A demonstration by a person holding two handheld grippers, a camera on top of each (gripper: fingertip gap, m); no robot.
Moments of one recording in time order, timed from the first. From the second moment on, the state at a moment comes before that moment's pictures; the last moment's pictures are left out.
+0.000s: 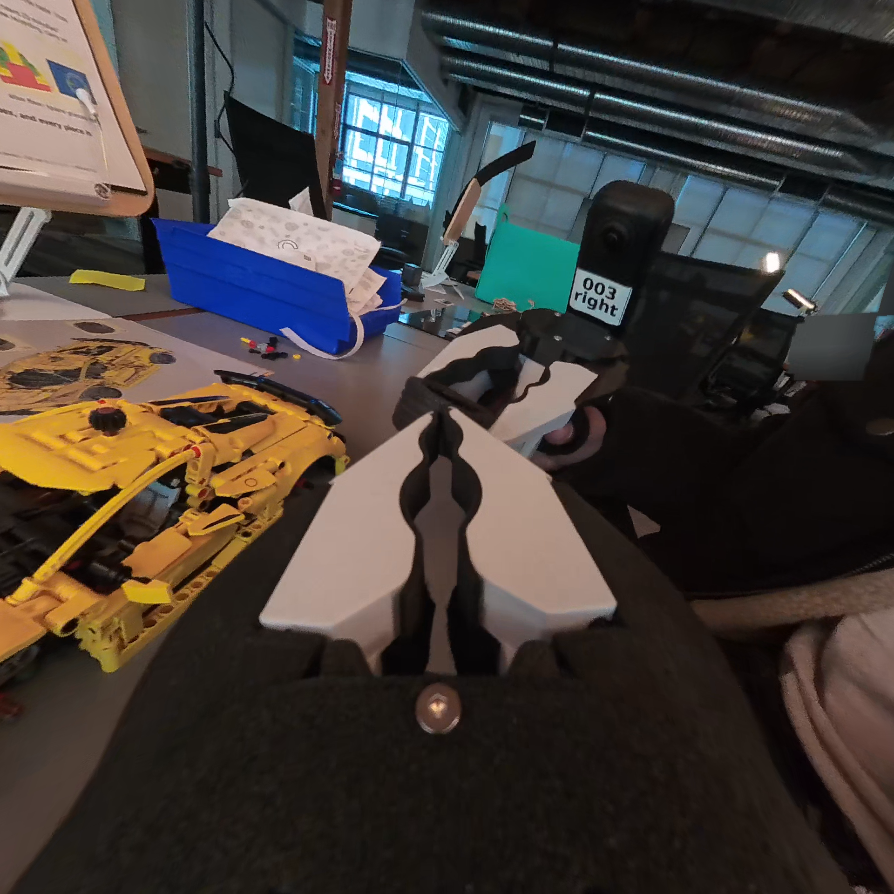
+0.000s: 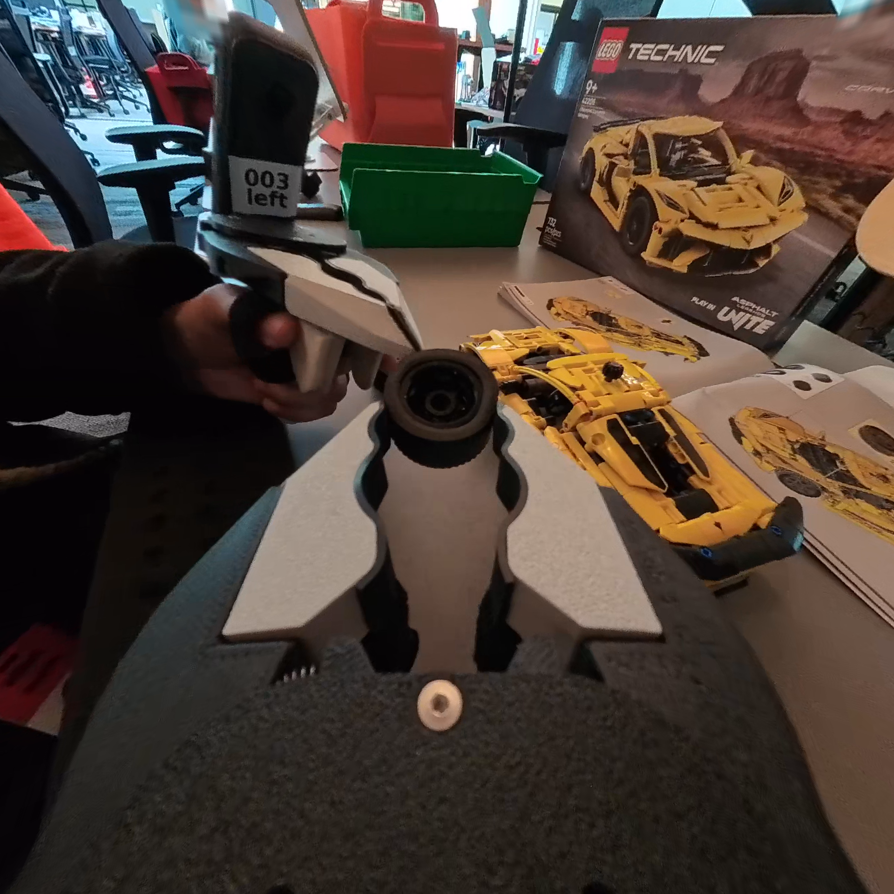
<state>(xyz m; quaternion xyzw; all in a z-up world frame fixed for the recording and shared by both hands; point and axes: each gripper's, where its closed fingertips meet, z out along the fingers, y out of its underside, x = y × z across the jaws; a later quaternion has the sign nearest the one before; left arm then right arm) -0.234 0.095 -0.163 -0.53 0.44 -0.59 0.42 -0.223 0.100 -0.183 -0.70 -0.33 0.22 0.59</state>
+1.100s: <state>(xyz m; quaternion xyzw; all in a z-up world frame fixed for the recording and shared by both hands) -0.270 0.142 -0.195 -0.64 0.39 -0.52 0.41 -0.231 0.092 -0.273 -0.80 -0.41 0.17 0.39</state>
